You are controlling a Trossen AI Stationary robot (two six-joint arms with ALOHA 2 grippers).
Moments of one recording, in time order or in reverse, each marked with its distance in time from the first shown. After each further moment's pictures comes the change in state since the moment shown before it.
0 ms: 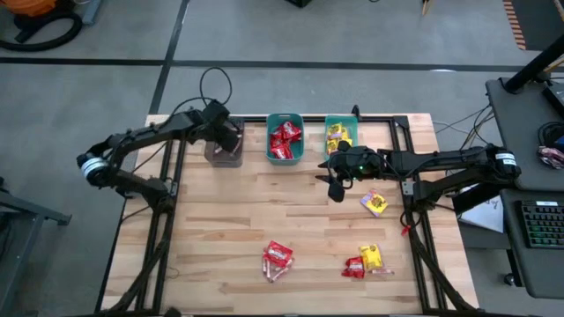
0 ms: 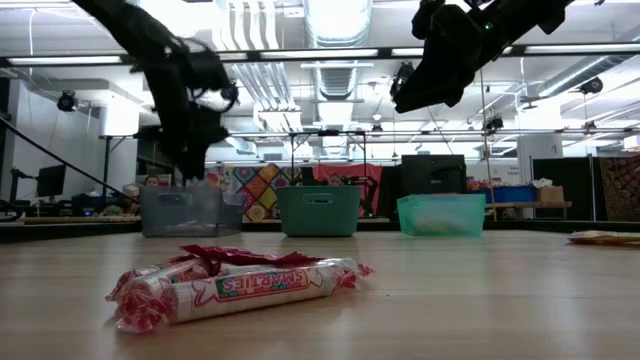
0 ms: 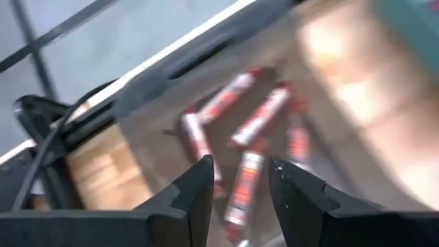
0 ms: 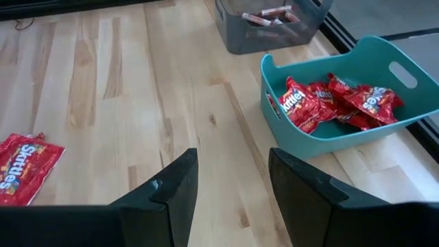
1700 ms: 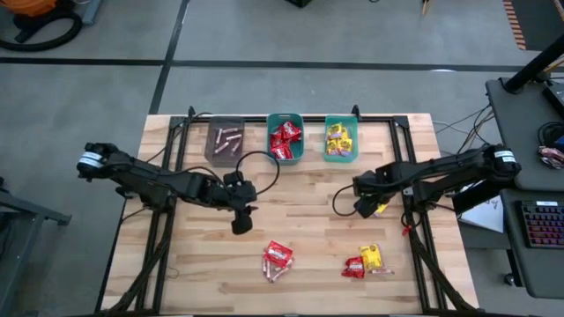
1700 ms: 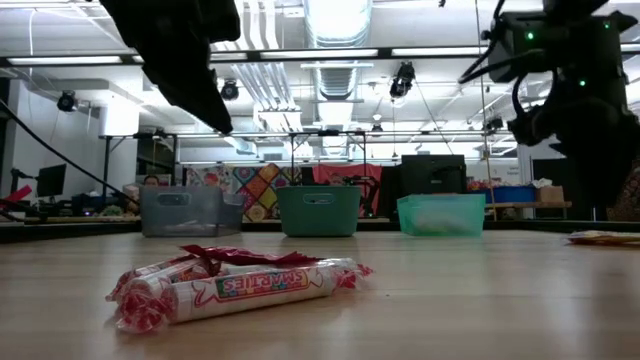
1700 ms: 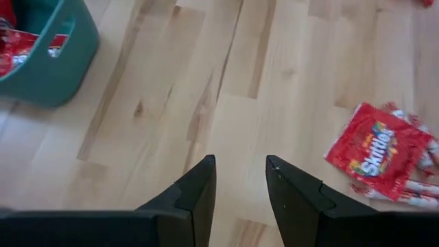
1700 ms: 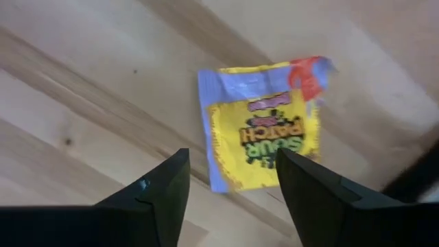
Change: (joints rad) left arm -0.948 -0.017 -0.002 0.130 0.027 -0.180; right arm 0.106 0.001 -0.131 -0.834 -0.151 0.847
